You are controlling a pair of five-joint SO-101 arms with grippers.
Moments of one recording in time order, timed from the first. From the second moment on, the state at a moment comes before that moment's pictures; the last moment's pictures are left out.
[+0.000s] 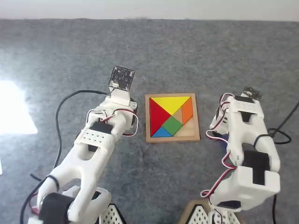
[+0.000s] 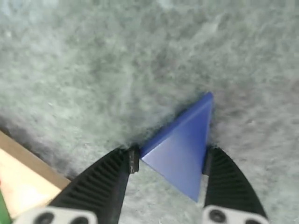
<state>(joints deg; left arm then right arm) 8.0 -21.4 61.3 18.9 3.3 5.7 8.2 31.6 62.0 -27.4</state>
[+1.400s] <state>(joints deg) 8.0 -21.4 61.3 18.9 3.3 -21.7 -9.4 28.7 79.3 100.0</state>
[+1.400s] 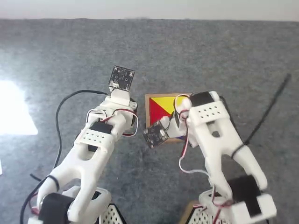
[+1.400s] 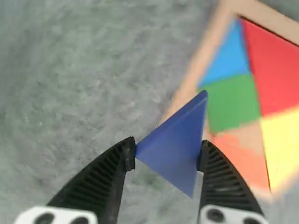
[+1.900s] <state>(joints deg) 11.6 -21.4 61.3 18.9 3.3 -15.5 2.5 24.3 74.5 113.1</state>
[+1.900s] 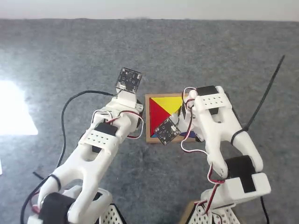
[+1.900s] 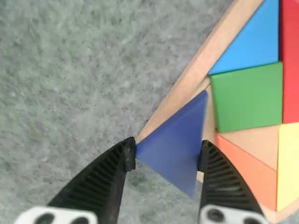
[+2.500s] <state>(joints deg) 11.8 -21.4 61.3 18.9 3.3 -15.6 2.6 24.3 70.3 125.8</state>
